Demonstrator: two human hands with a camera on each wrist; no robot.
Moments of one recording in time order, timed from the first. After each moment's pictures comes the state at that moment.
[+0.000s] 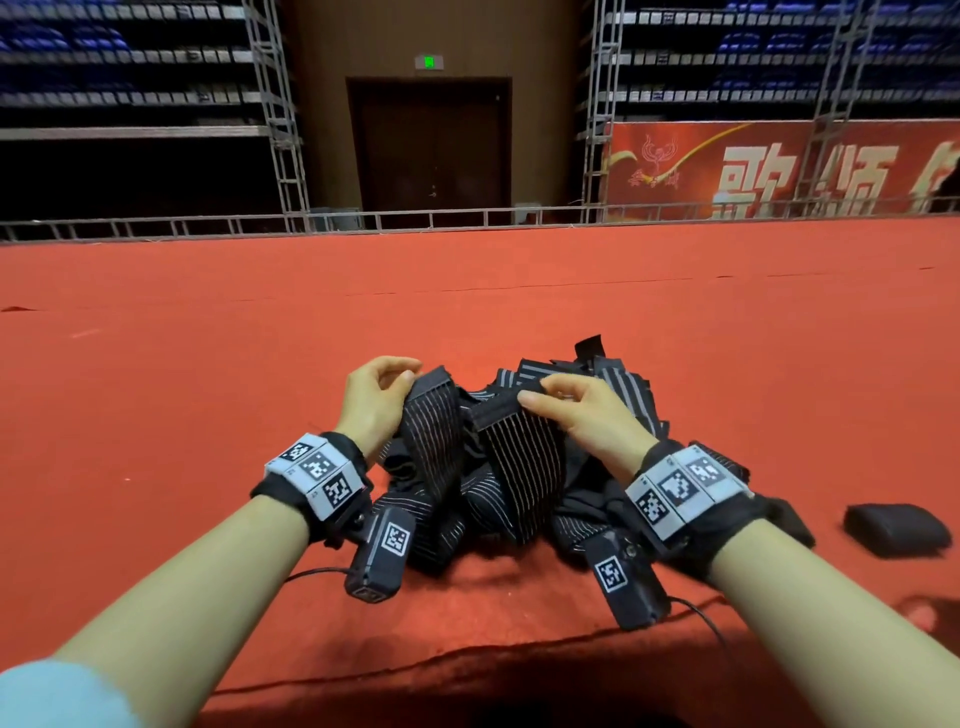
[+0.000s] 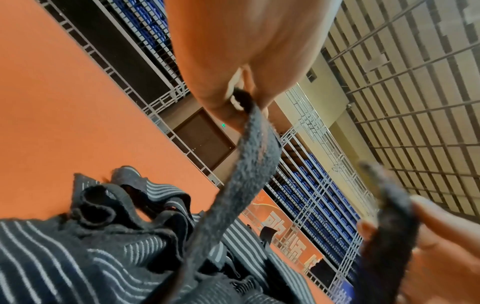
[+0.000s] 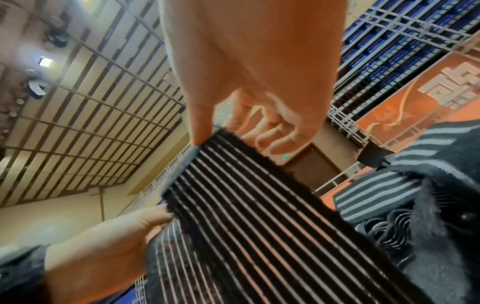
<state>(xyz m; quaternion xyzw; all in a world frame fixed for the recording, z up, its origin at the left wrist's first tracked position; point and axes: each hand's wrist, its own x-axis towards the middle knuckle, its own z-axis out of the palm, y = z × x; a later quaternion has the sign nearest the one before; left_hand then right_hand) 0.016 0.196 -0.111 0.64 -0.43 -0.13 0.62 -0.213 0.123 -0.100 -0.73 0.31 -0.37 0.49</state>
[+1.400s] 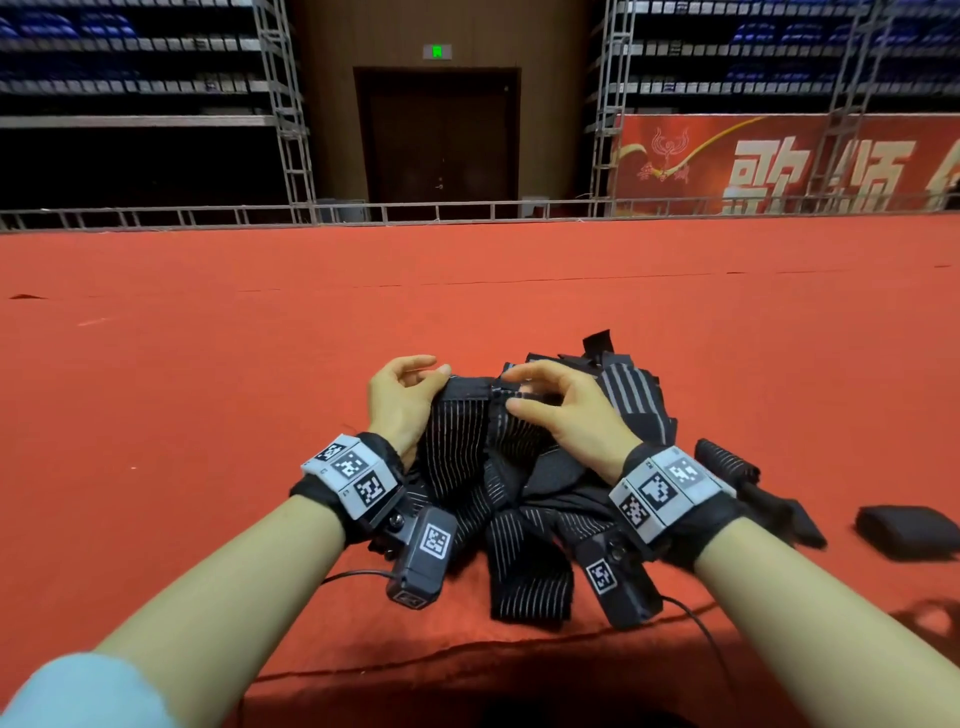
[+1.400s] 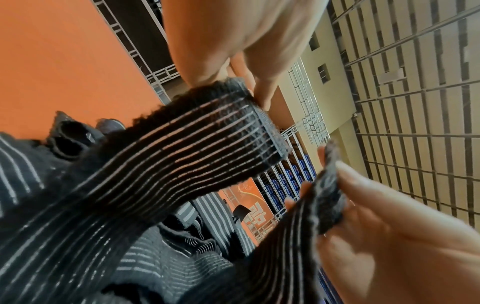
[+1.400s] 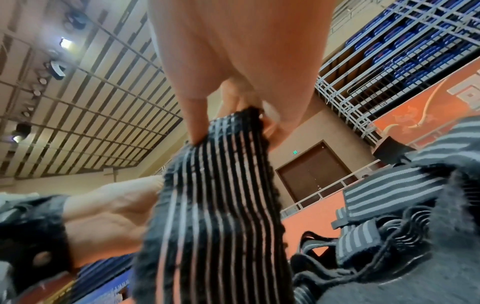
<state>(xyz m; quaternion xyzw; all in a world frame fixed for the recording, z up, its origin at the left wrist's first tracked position) -0.016 0.192 -0.113 0.58 -0.32 -0.22 0.72 -0.196 0.122 -0.110 -0.79 0.22 -0.37 0.43</state>
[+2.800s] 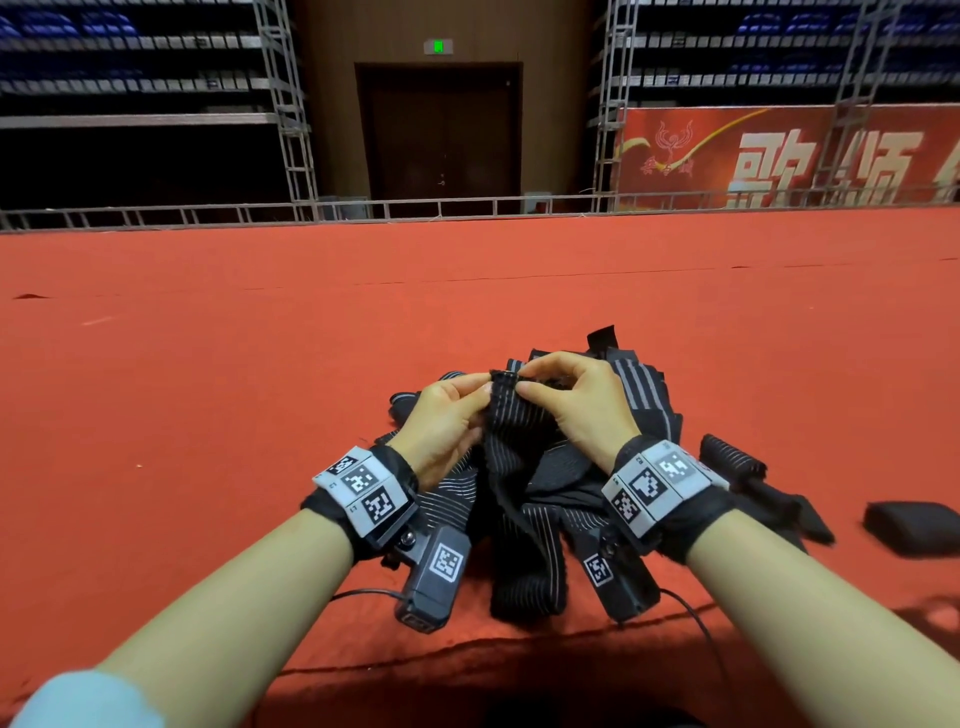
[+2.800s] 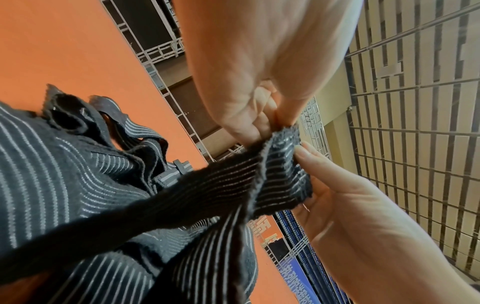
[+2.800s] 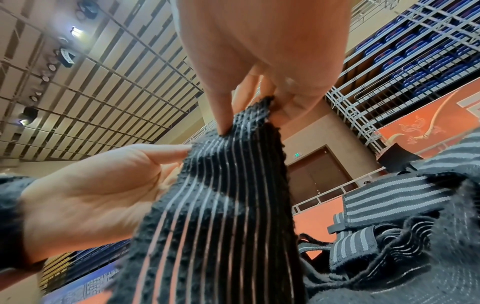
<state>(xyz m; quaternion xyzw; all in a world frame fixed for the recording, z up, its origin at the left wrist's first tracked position) -0.051 0.205 -0.113 0.44 -0.41 -0.45 0.66 -0.192 0.124 -0.105 -0.76 0.28 -0.47 0.36</state>
